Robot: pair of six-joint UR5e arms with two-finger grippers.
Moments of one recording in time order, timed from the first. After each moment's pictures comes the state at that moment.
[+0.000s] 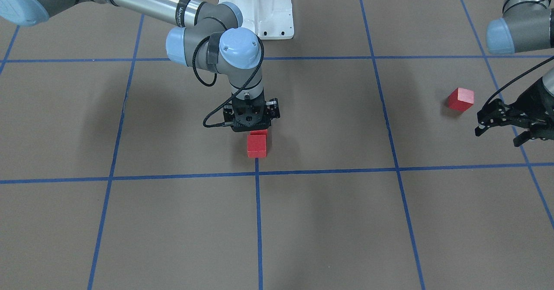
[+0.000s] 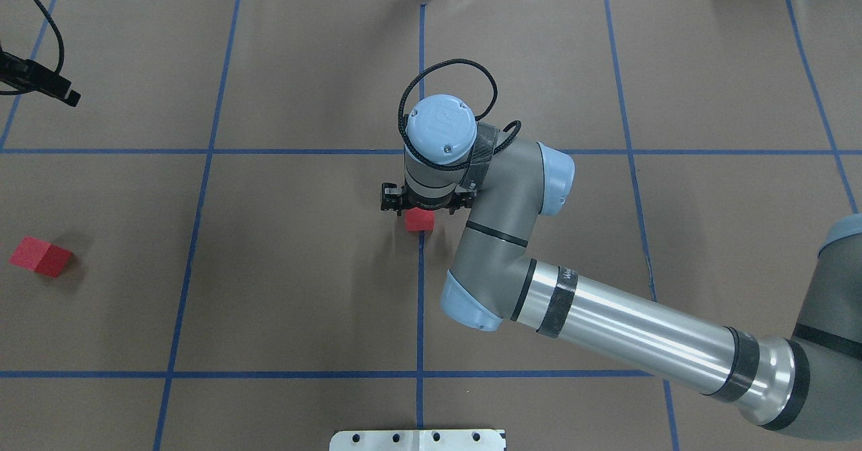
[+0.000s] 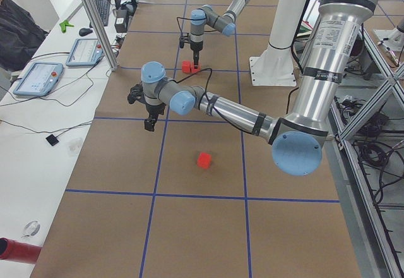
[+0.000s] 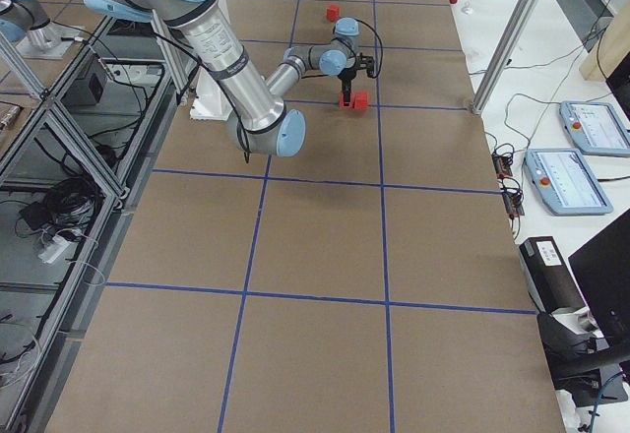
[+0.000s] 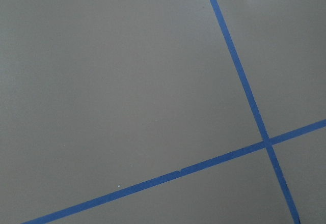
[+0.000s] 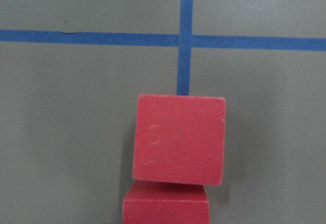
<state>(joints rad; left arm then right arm) -1.22 -1.80 -1.67 -1.81 -2.28 -0.31 0.51 -0.72 1.37 -1.43 1.88 1.18</state>
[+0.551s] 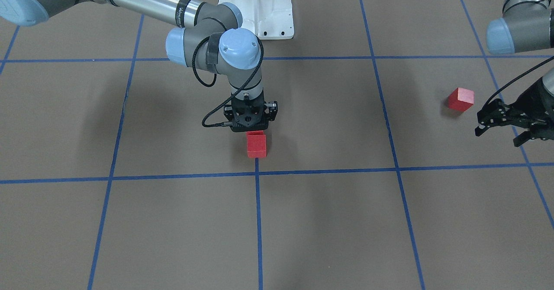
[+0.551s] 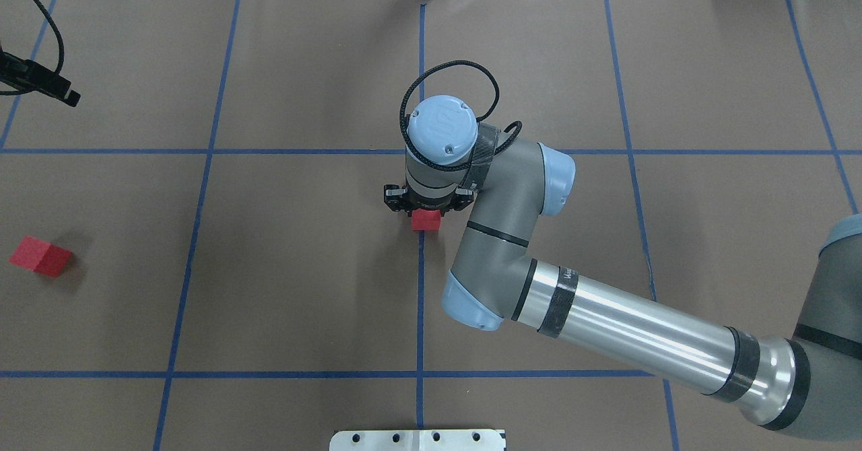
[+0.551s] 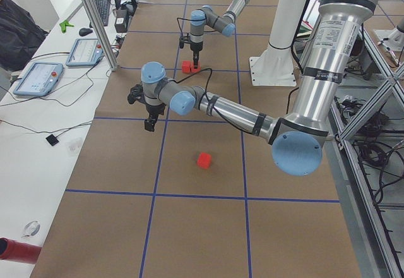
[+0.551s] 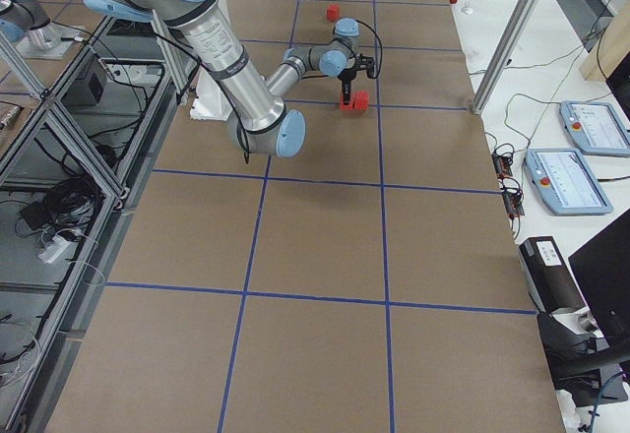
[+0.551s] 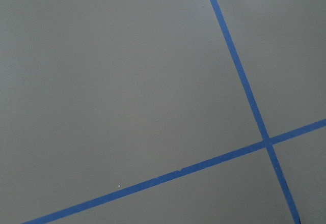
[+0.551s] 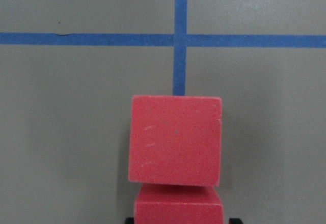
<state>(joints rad) -1.22 -1.80 -1.67 -1.81 -2.28 -0.31 0.51 -0.73 1.37 -1.42 1.88 1.19</state>
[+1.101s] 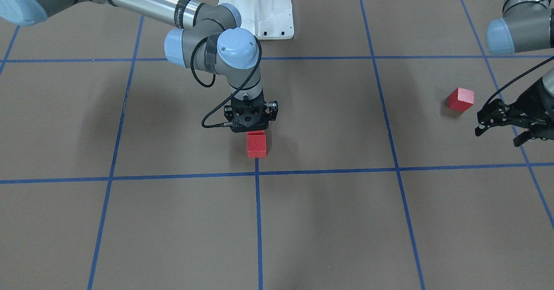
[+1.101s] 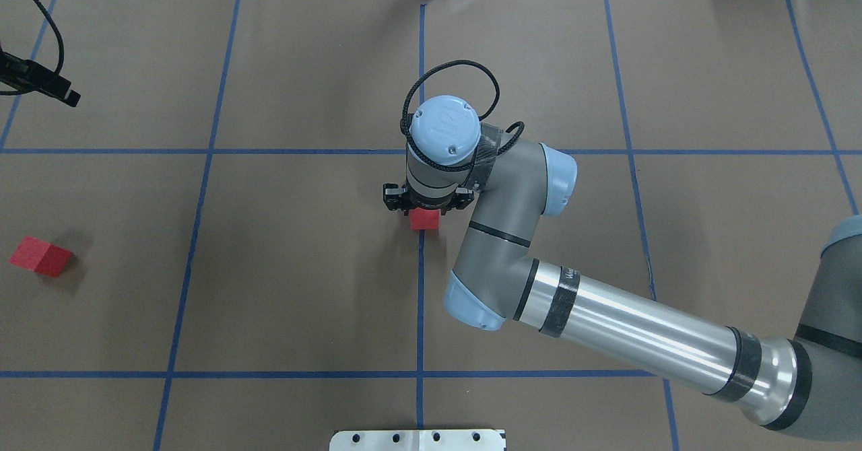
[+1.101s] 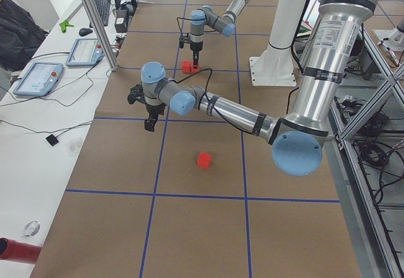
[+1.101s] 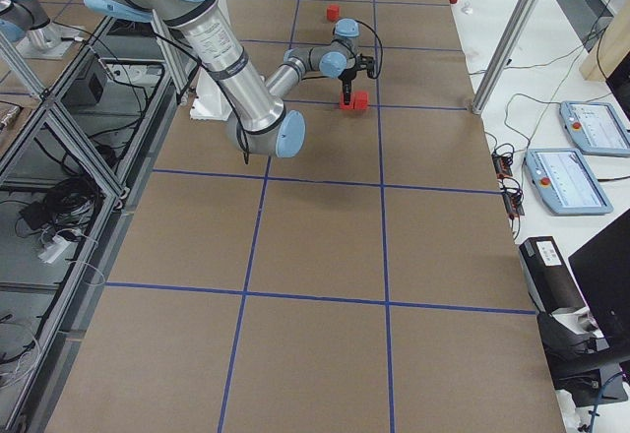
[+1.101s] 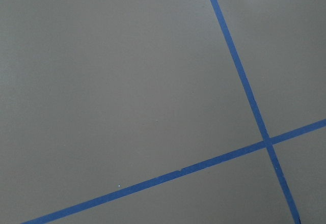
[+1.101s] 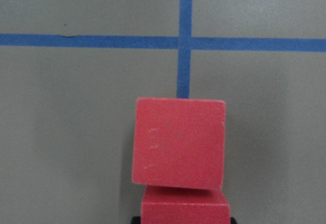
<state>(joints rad) -1.22 -1.80 -1.67 -1.80 -2.28 -0.31 0.51 -0.73 1.37 -1.40 1.88 1.20</state>
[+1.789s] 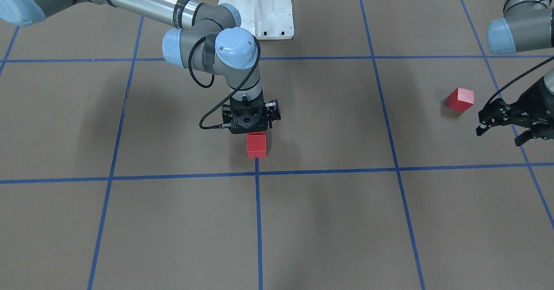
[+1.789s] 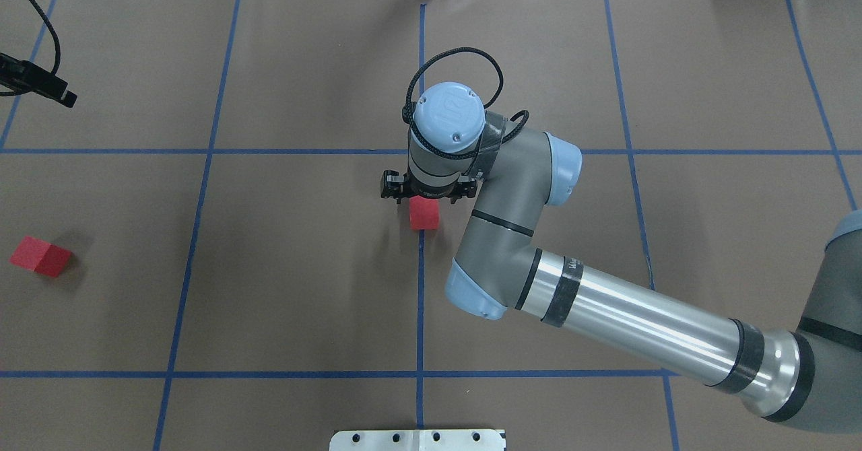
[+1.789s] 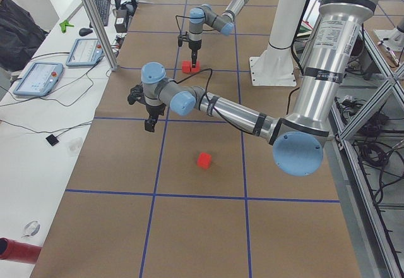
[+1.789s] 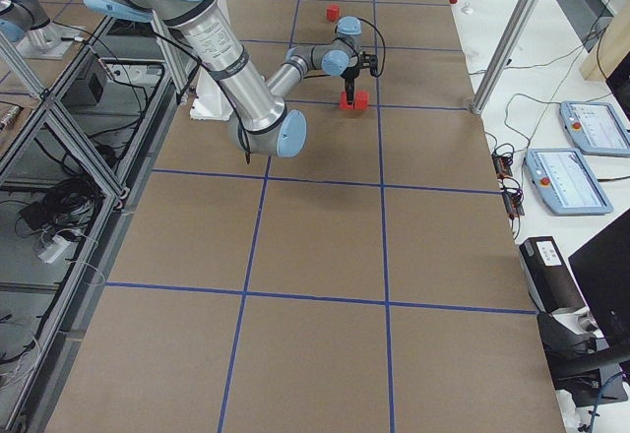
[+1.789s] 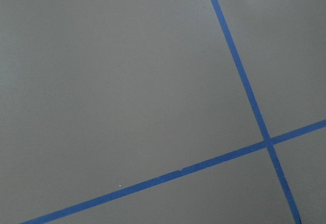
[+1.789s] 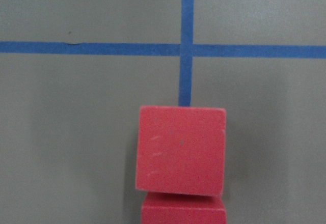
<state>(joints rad) -1.23 -1.78 -1.68 -1.80 -2.28 -0.31 0.54 -0.72 1.38 -1.40 1.88 1.19</state>
